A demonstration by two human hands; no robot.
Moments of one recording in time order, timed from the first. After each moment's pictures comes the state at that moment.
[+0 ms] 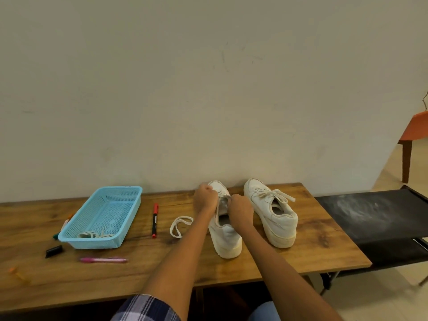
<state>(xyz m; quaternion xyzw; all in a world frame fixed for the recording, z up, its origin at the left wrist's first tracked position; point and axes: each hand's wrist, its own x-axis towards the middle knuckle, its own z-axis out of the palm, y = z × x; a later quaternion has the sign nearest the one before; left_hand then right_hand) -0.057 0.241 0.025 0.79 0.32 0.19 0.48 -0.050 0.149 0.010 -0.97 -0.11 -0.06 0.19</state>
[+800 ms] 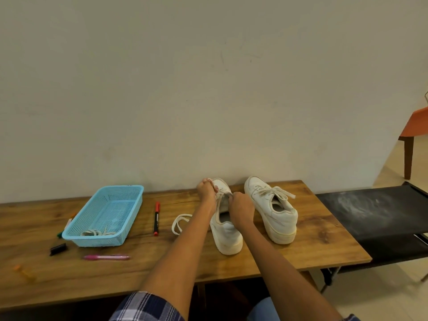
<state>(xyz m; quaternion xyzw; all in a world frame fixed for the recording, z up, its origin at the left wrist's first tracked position) -0.048 0.236 0.037 0.53 0.30 0.22 0.76 -0.052 0.149 0.008 -0.97 -0.09 -0.07 0.23</state>
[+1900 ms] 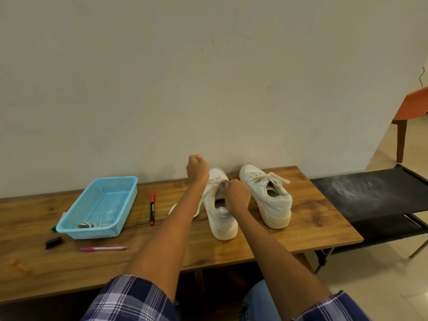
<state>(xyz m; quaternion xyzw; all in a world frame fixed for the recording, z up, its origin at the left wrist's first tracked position) -0.040 0.253 0.055 0.74 0.30 0.24 0.55 -0.049 0.151 0.003 -0.96 -0.06 -0.08 0.26</state>
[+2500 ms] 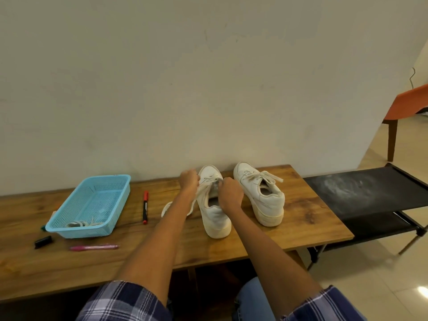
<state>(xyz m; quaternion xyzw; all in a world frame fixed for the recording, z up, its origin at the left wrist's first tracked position) -0.051 0.258 0.029 0.66 0.34 0.14 0.65 -0.051 0.150 0.006 -0.96 -0.07 -0.08 0.25</state>
